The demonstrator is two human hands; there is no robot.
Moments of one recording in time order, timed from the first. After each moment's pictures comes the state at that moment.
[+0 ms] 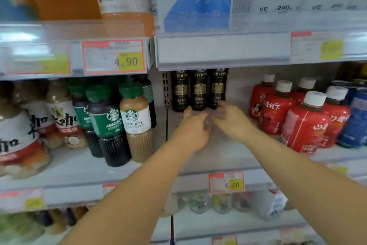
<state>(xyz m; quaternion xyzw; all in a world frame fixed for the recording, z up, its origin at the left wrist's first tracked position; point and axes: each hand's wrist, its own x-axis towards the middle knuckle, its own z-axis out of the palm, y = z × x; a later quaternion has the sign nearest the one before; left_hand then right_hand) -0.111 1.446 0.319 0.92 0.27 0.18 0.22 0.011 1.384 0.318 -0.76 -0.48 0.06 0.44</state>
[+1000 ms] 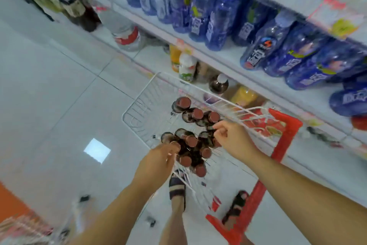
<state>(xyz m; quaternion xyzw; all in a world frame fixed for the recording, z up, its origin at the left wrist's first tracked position) -0.778 1.331 -0.129 0.63 0.67 0.06 0.39 -0.555 1.385 -0.131 -0.69 -0.59 0.42 0.09</state>
